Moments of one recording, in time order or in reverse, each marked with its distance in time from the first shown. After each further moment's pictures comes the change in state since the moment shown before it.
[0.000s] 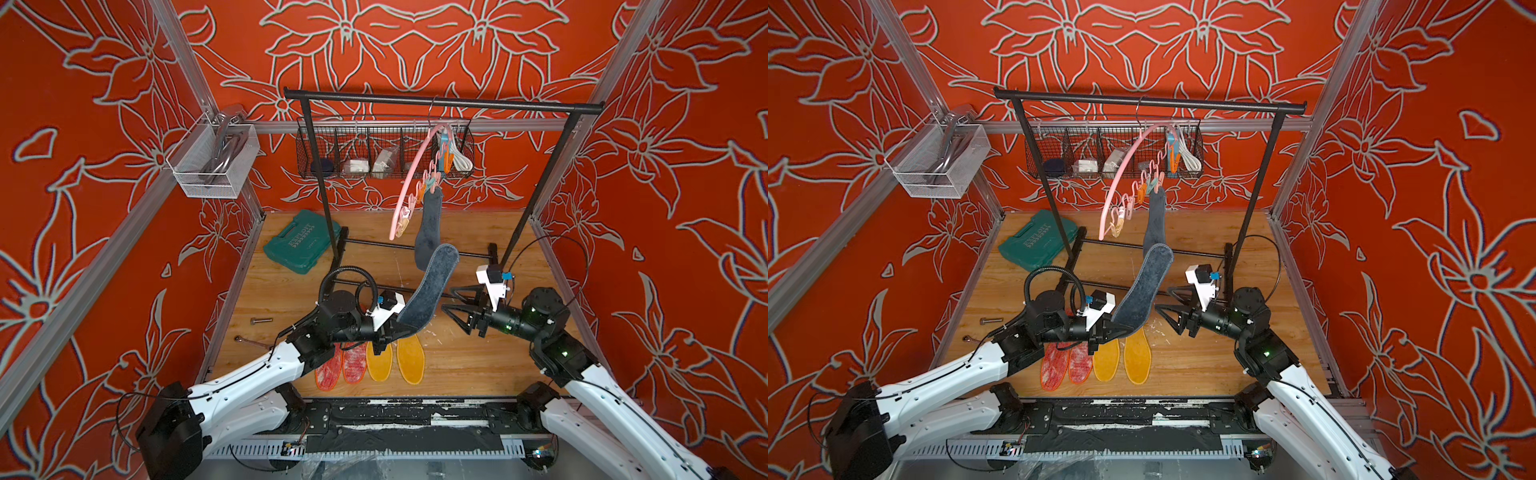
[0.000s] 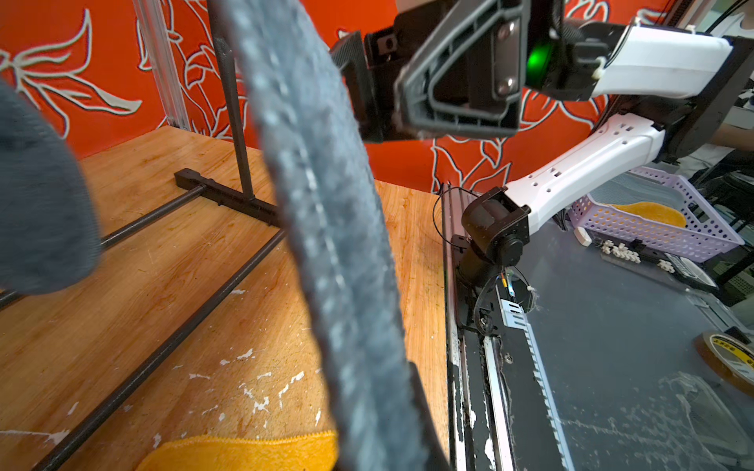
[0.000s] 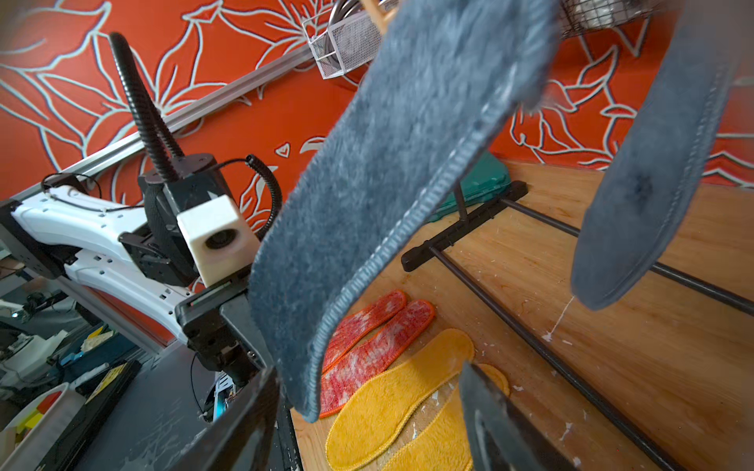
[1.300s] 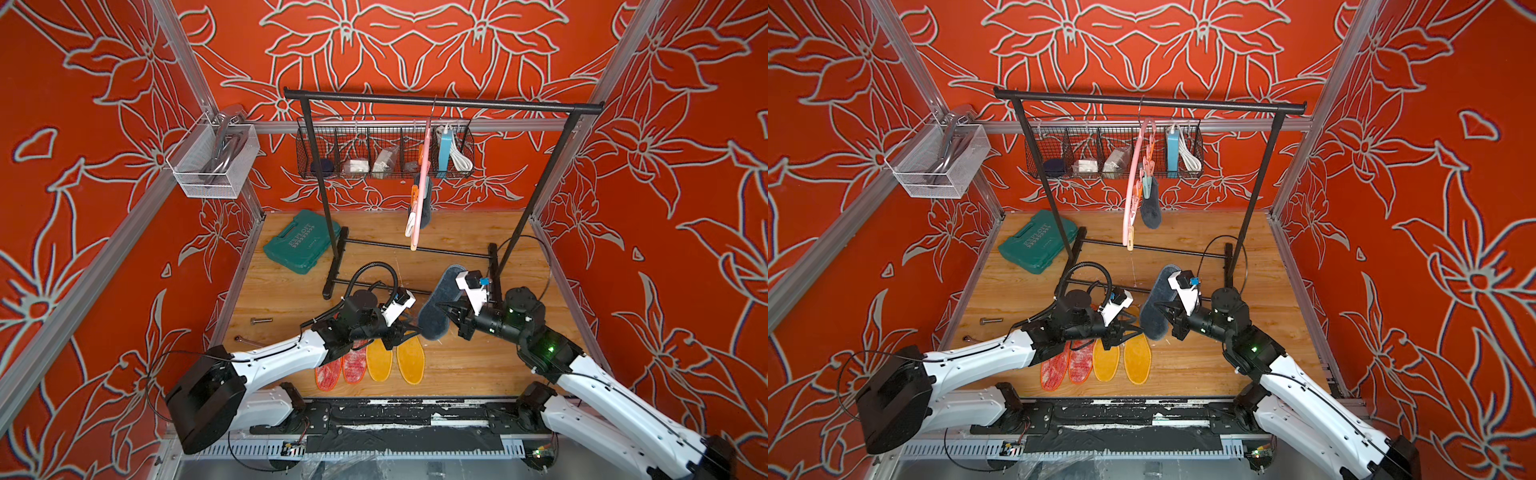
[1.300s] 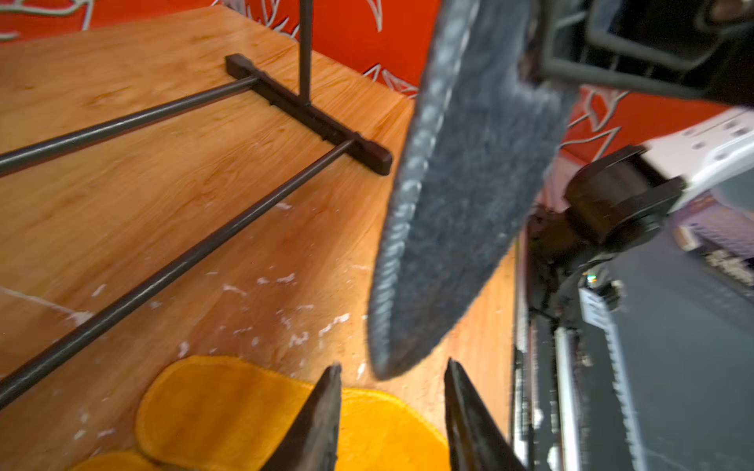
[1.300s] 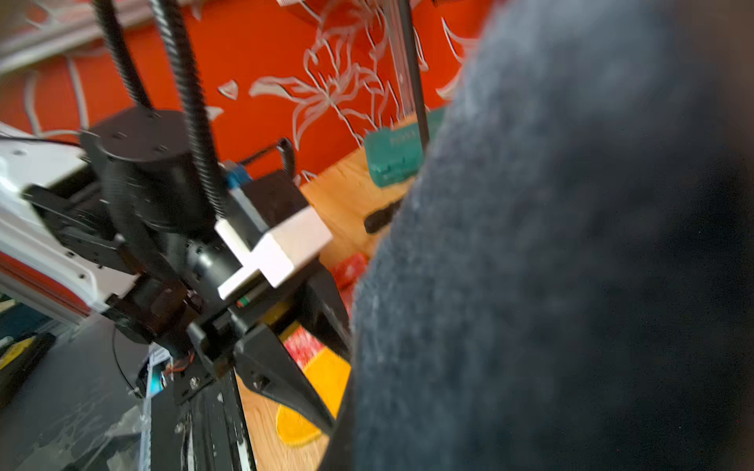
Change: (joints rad) left arm -0.026 0.270 0.007 0.037 -0.240 -0.066; right arm 0.127 0.114 0.086 -0.250 0.266 -0.127
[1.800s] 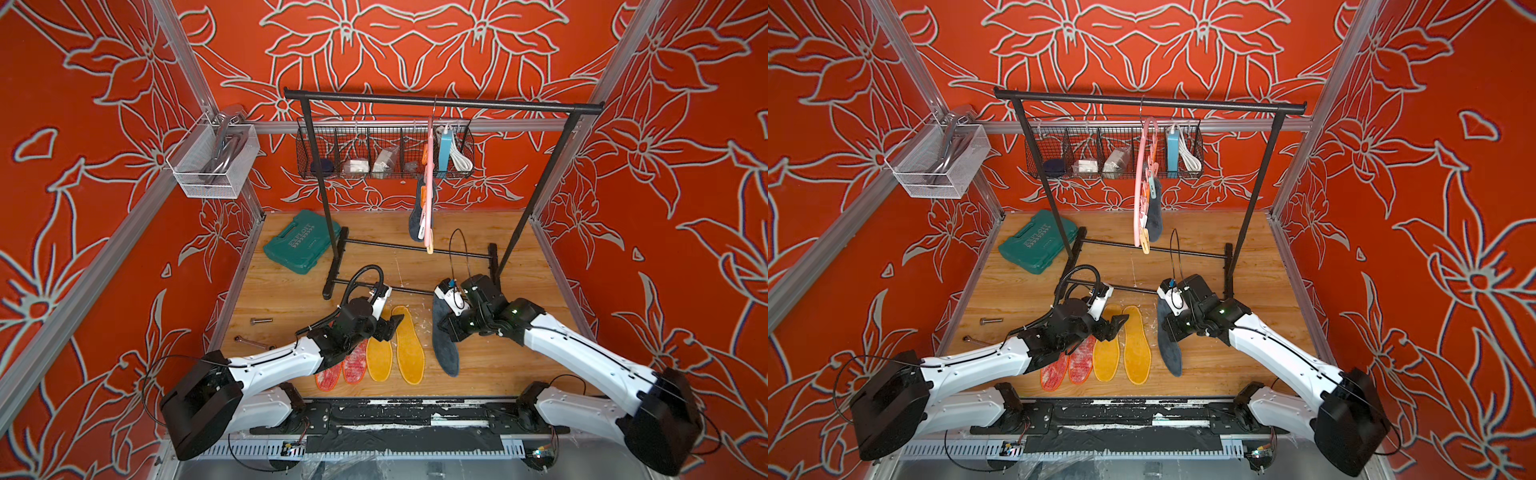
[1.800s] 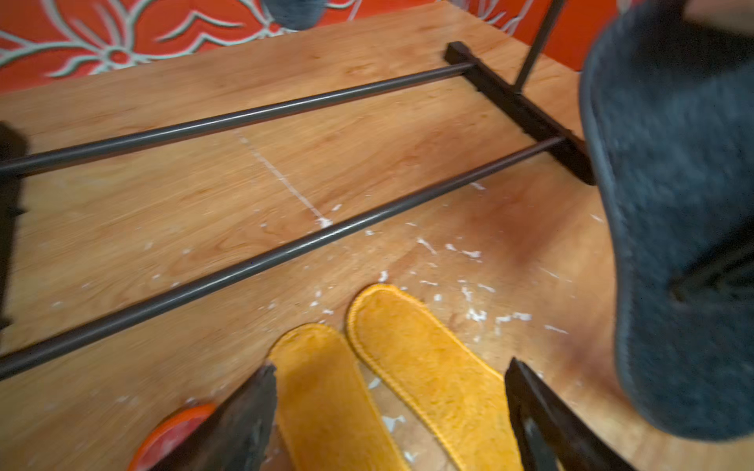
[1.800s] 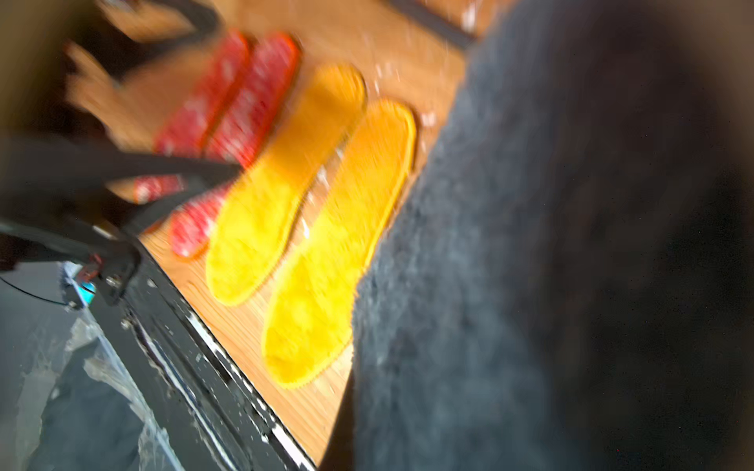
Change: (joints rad) left arm 0.000 -0.068 -0.092 -0.004 -0.577 -0.084; right arm 0.000 0.411 0.173 -0.470 0.061 0.022
